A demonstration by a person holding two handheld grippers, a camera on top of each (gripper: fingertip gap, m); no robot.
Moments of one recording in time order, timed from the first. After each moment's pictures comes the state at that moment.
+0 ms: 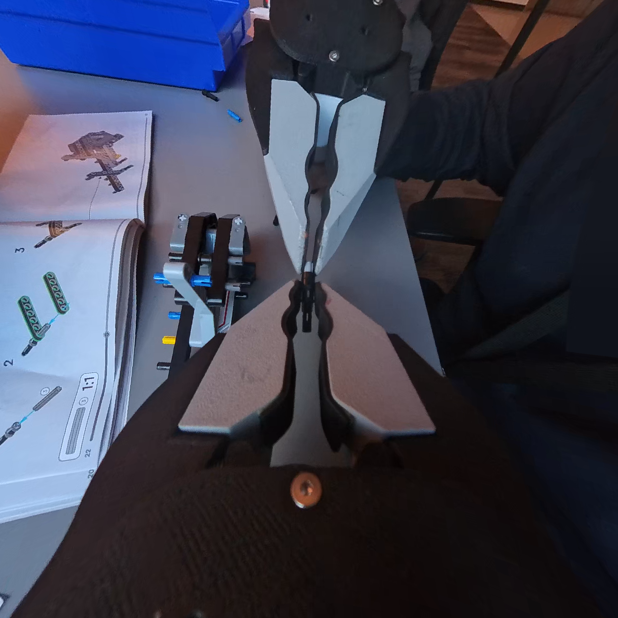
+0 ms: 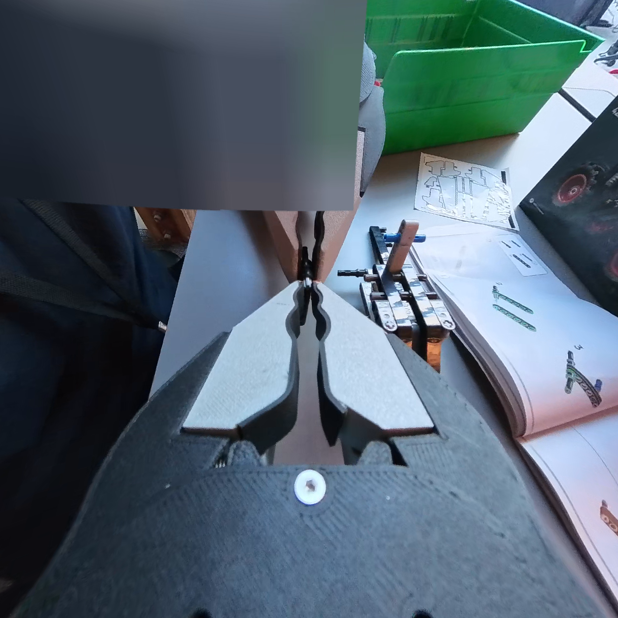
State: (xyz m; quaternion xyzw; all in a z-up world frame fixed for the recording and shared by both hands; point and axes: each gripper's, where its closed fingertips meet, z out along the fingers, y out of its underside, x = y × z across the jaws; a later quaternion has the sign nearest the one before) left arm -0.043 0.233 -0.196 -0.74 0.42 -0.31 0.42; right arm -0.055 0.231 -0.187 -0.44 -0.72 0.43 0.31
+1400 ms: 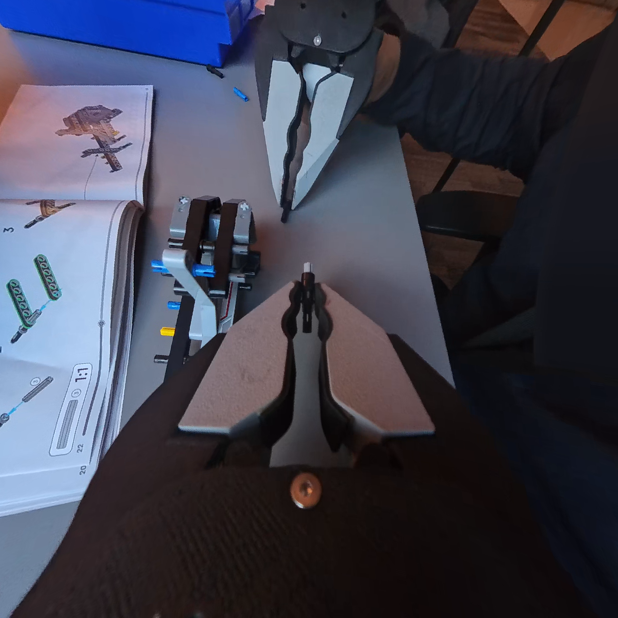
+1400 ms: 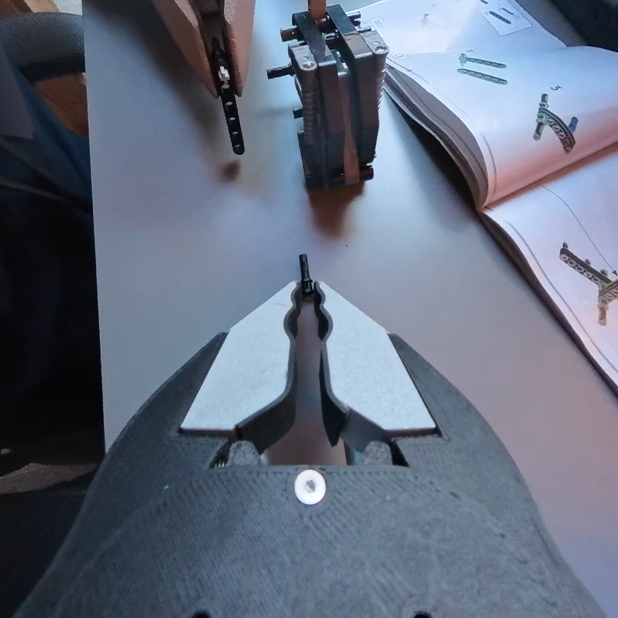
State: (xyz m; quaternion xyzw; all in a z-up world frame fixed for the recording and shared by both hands) left arm -0.044 0.238 -0.206 -0.76 0.41 -0.30 0.41; right arm 0.028 0.298 -0.246 -0.57 -0.72 0.32 0.24
